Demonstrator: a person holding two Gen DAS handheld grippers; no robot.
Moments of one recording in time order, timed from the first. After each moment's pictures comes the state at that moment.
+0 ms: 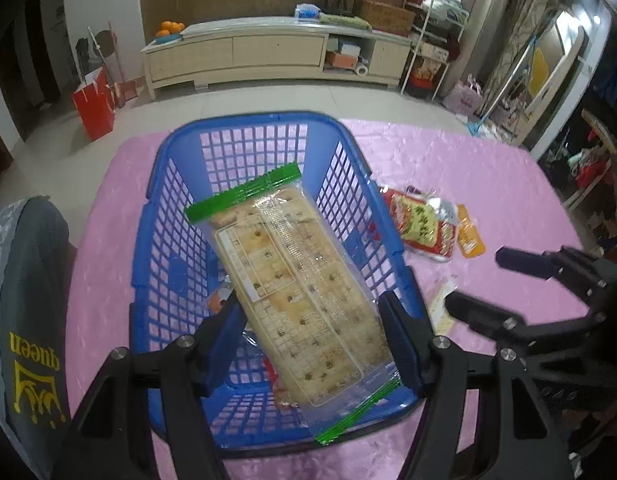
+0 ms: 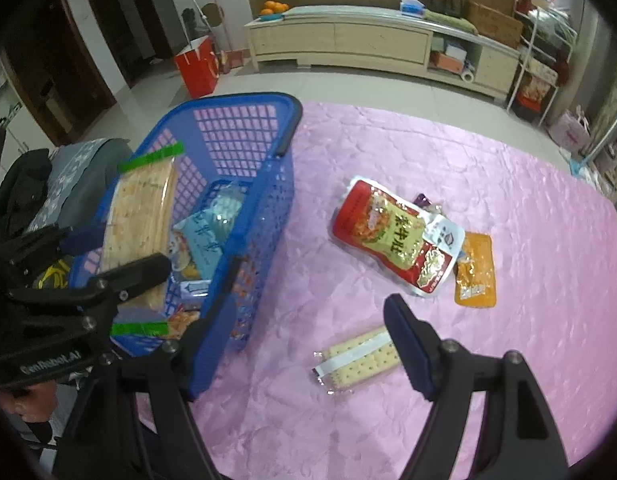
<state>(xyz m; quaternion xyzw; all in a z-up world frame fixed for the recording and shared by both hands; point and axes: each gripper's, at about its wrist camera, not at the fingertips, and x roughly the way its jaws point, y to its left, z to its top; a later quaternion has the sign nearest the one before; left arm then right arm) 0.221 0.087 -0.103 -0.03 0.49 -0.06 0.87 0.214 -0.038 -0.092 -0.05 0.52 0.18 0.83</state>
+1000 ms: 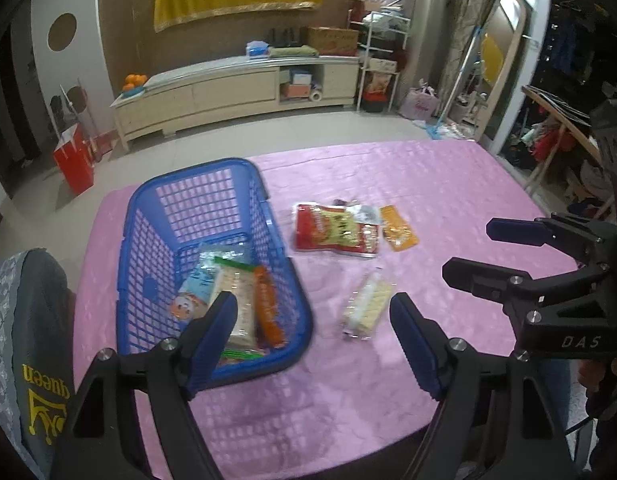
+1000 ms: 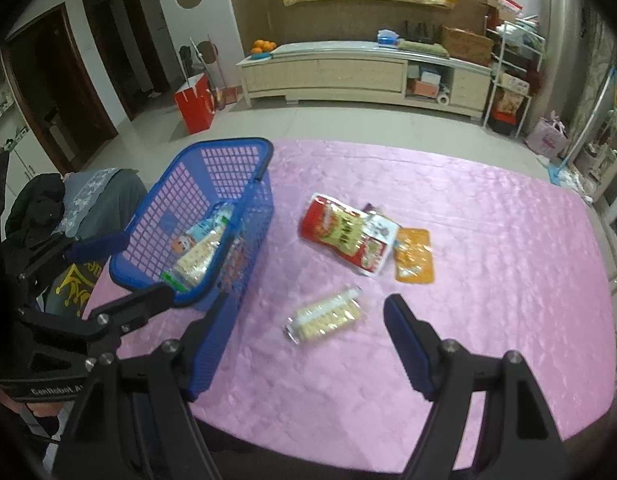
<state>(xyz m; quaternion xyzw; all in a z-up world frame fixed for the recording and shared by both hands) 0.148 0.014 -0.038 0.02 0.43 -0.11 0.90 0.143 -0.111 -0.019 -0.03 0.47 0.17 0.87</state>
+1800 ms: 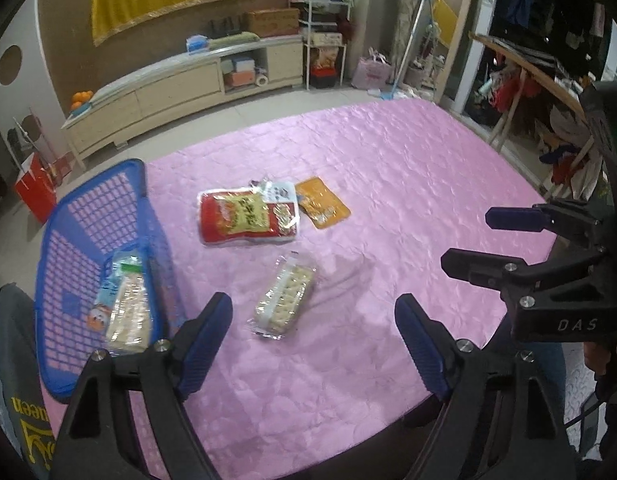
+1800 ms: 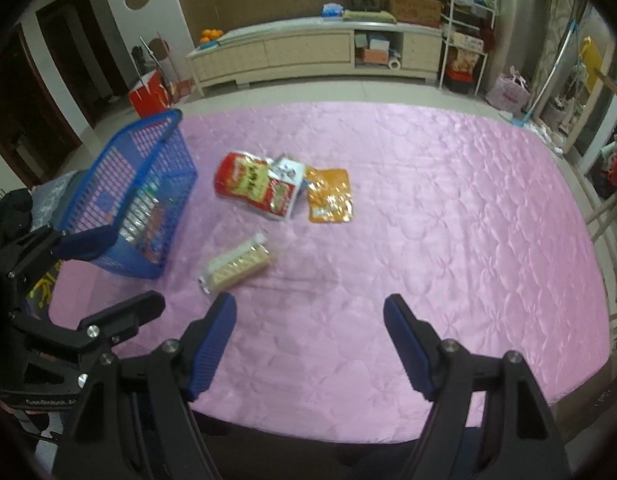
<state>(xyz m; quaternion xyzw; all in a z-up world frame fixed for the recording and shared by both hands) 0.156 -0.088 -0.082 0.08 0.46 -0.18 0.87 0.135 -0.205 -0.073 0.00 0.51 0.11 0.86</state>
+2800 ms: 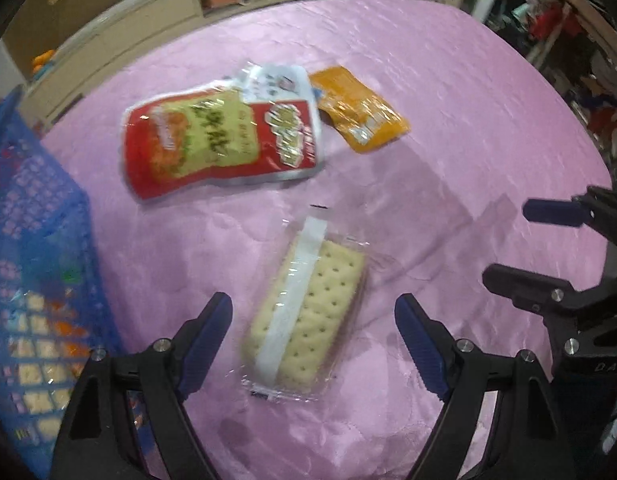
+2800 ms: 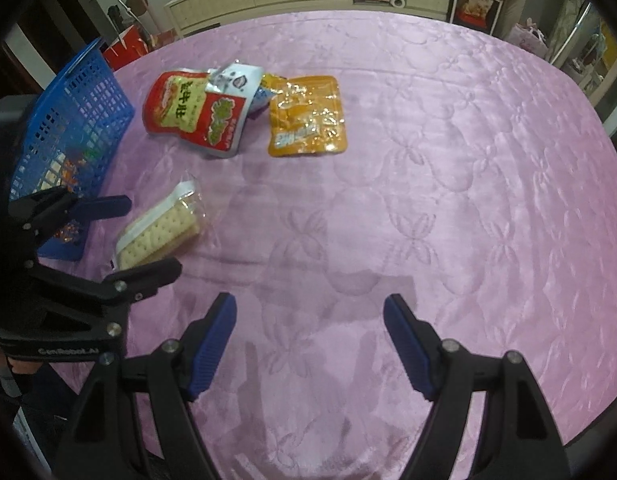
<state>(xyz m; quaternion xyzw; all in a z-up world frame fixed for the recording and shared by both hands) 0.257 -0.104 -0.223 0.12 0.58 -0.19 0.79 0.191 -0.211 -0.189 0.00 0.59 0.11 0.80</state>
